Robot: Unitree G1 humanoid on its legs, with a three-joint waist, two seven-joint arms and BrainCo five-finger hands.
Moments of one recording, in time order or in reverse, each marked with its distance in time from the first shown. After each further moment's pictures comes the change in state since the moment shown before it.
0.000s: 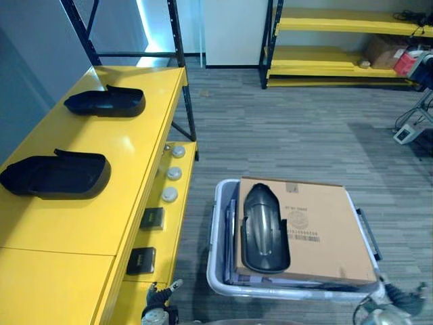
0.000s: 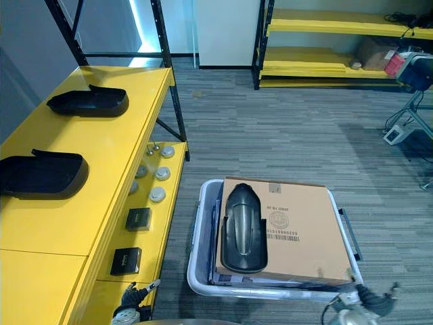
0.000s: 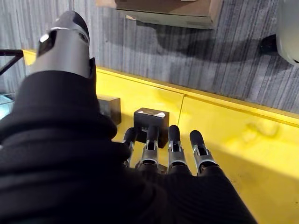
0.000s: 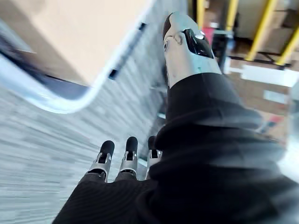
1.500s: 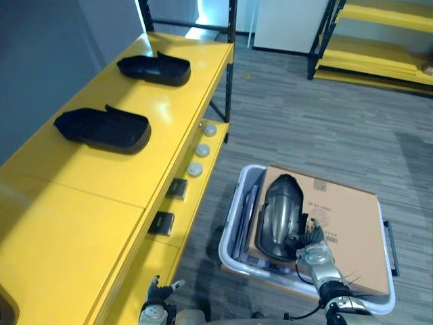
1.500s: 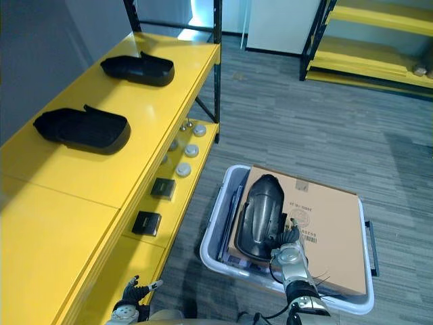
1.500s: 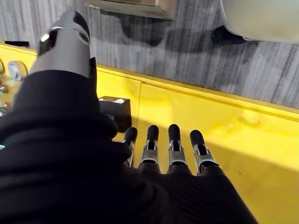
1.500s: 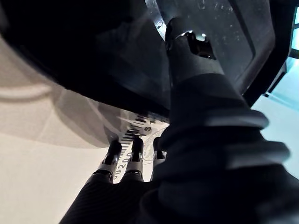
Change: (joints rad) left arm -0.089 0.121 -0.152 0.082 0.019 -0.015 0.021; right arm -0.622 -0.144 0.393 1.015 -0.431 0.161 0.104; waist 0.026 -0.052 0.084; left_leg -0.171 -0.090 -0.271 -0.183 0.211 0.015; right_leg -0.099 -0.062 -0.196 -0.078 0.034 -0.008
